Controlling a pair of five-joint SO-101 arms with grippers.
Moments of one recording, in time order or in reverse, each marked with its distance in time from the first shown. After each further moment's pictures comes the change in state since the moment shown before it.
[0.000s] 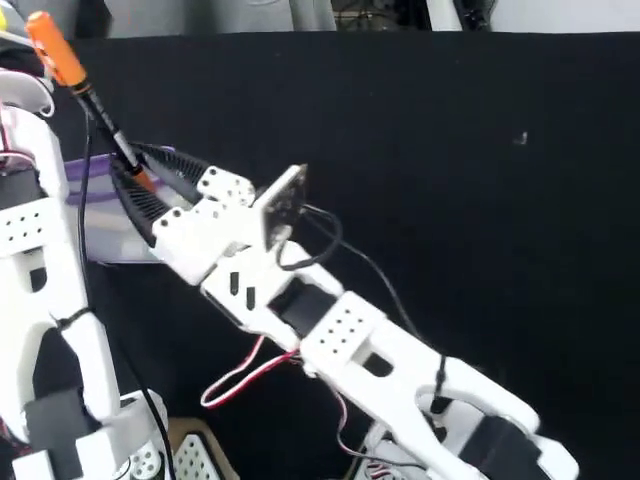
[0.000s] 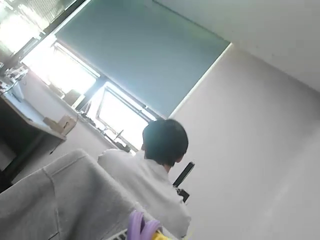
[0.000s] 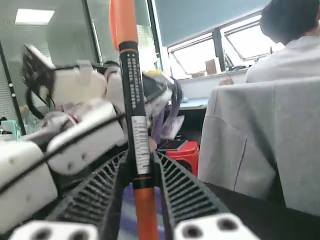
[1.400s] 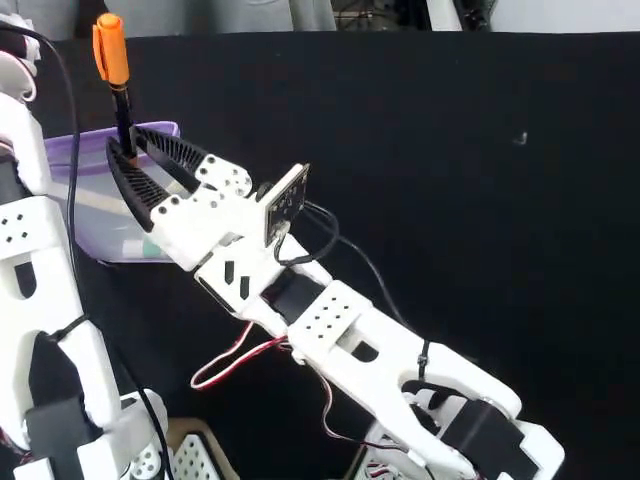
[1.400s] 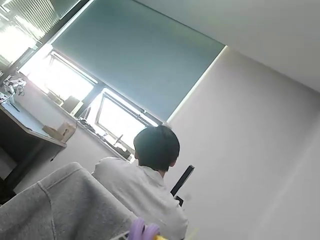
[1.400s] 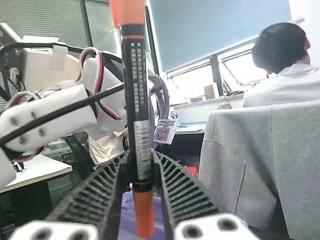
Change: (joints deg) left arm 0.0 -1.4 -11.7 13.9 -2.0; right arm 1.3 6.3 -2.5 -10.2 0.0
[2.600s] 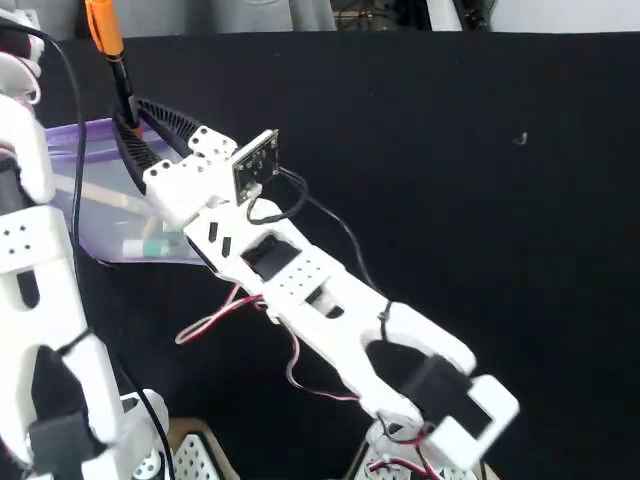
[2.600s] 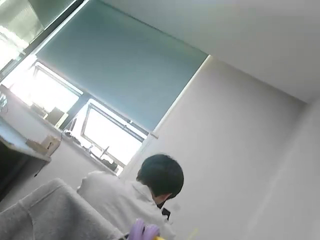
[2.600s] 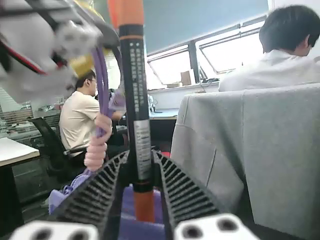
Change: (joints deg) left arm 1.3 -3.3 0.0 0.4 -1.5; right arm 4.0 17.4 -11.8 -0.4 2.9
